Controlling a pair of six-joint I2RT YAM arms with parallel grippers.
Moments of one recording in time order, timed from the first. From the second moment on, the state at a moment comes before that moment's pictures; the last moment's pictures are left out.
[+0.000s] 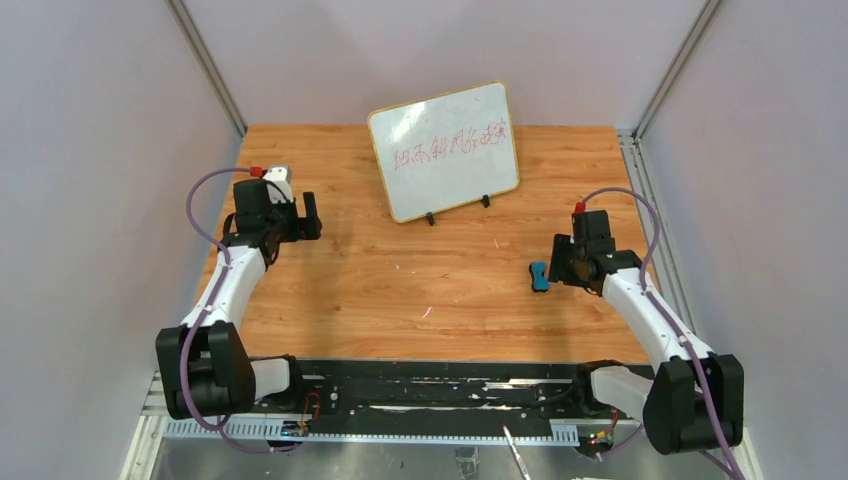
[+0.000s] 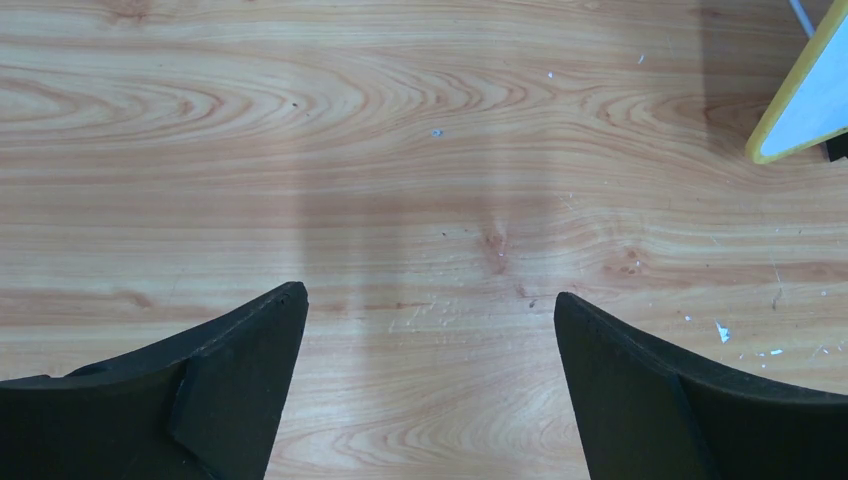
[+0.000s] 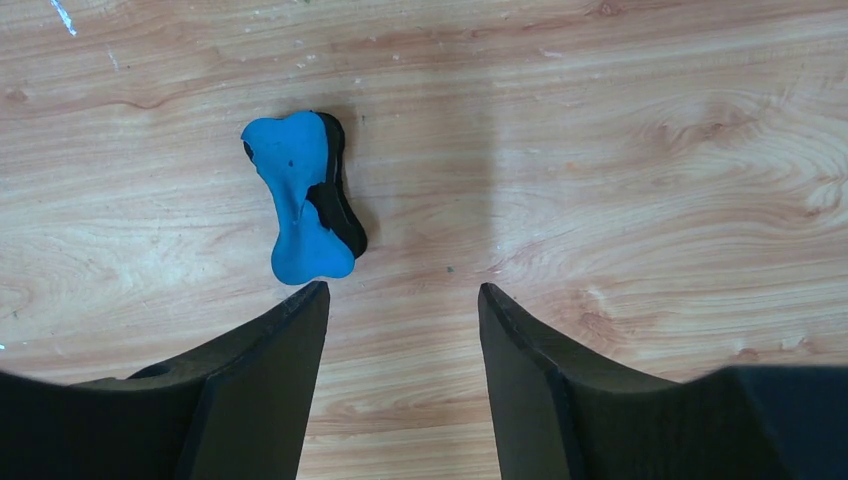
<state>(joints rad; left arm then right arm) 0.11 1.24 0.81 -0.23 0.17 -0.01 0.13 1.10 0.70 -0.59 0.13 0.26</state>
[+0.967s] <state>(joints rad) 0.11 1.24 0.84 -0.27 0.17 -0.01 0.13 1.22 0.75 -0.59 0.03 0.25</state>
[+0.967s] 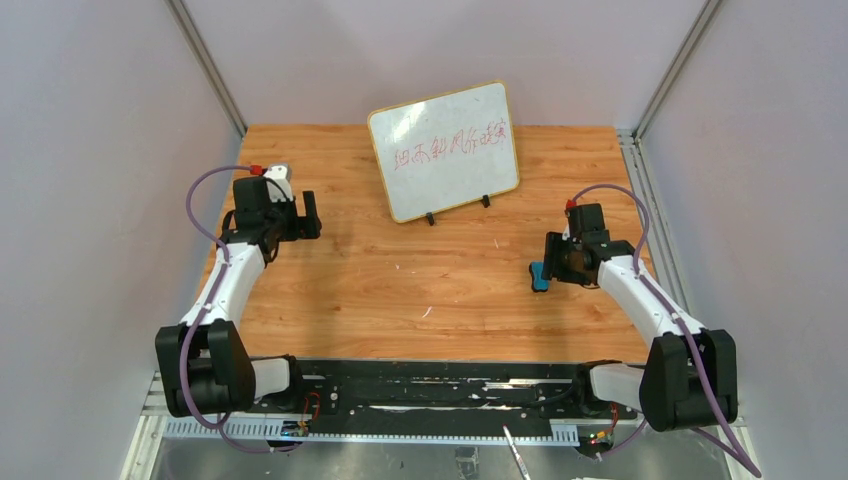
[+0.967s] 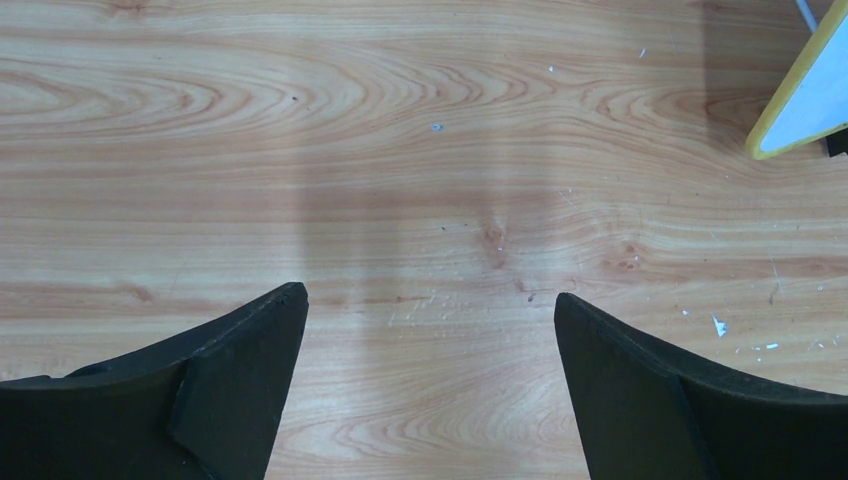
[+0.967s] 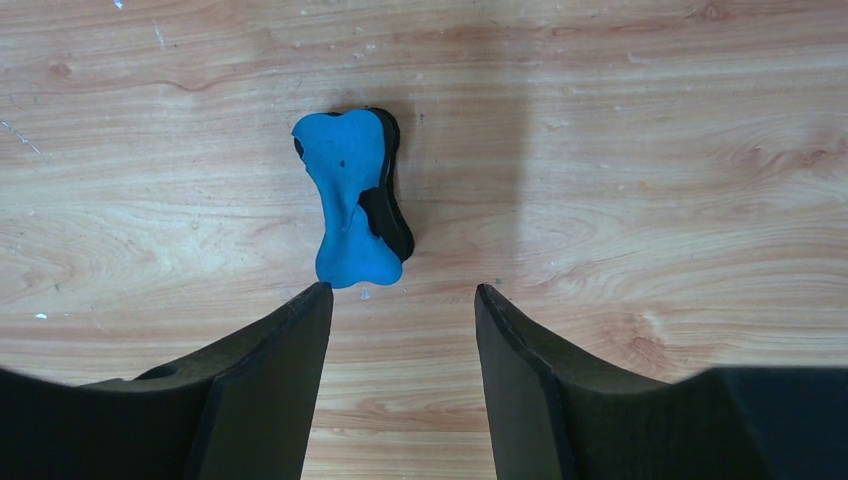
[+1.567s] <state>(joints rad) 0.11 1.26 0.86 -0.29 0.16 -0.01 0.14 1.28 0.76 -0.58 0.00 0.25</state>
